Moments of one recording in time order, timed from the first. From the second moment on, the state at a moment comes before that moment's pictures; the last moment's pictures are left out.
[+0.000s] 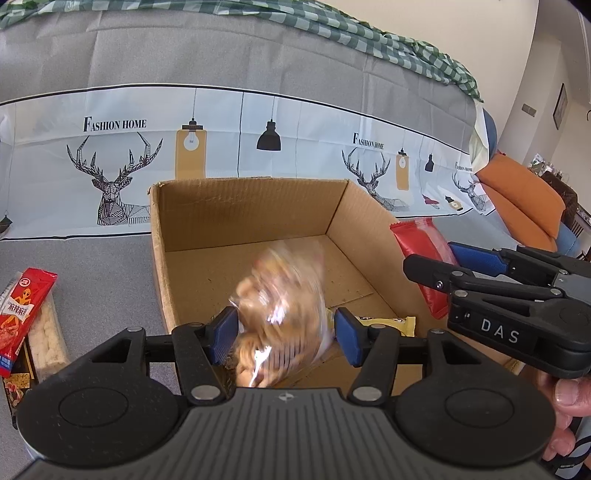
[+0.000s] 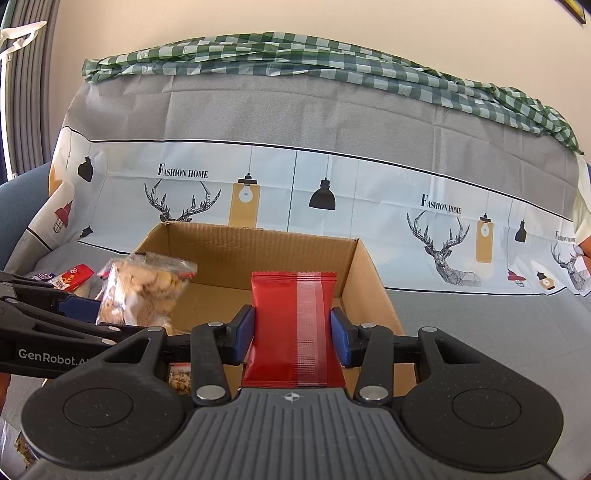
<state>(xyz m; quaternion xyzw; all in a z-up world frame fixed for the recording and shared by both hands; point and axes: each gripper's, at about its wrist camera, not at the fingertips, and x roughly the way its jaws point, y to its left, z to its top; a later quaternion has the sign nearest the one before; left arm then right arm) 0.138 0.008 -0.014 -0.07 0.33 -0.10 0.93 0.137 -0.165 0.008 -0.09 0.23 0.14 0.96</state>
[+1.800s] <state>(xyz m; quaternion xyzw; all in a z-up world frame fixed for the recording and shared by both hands) 0.086 0.261 -0.041 -0.18 0.40 0.13 0.89 0.071 0.036 -0.011 -0.07 0.22 0.36 0.90</state>
